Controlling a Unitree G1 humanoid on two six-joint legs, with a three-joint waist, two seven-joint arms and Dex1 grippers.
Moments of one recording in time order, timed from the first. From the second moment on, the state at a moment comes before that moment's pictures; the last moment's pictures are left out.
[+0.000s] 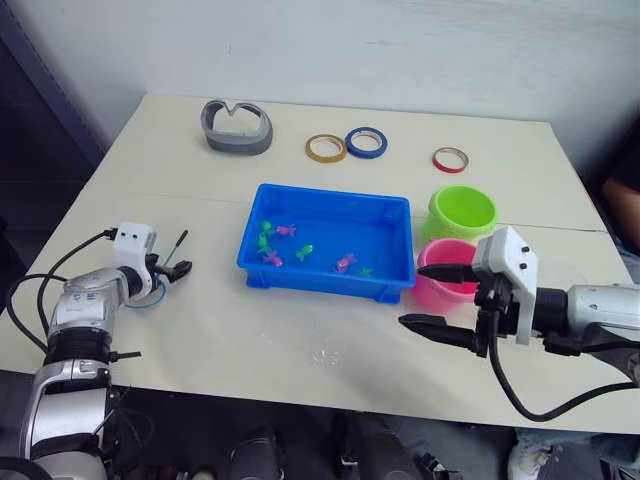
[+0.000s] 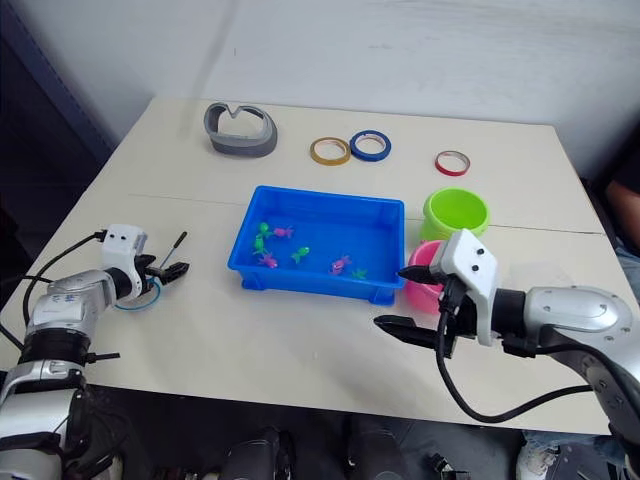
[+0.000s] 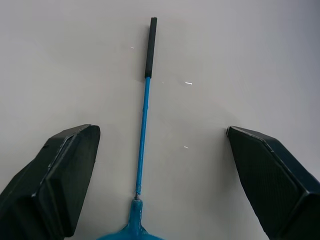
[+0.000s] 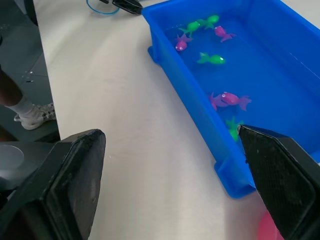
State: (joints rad) left arm -0.64 0.68 0.14 0.76 -0.12 0.39 -0.51; right arm -0.17 -0.97 -0.24 -0.71 0.89 0.91 0.76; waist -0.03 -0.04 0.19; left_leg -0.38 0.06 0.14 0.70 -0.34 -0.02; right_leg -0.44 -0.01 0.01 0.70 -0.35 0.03
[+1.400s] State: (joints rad) left arm -0.62 0.82 0.08 0.57 -0.09 0.42 -0.72; right arm -0.22 -0.97 -0.23 -0.74 0.93 0.91 0.76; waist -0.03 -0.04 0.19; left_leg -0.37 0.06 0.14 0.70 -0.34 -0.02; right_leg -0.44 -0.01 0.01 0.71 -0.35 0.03
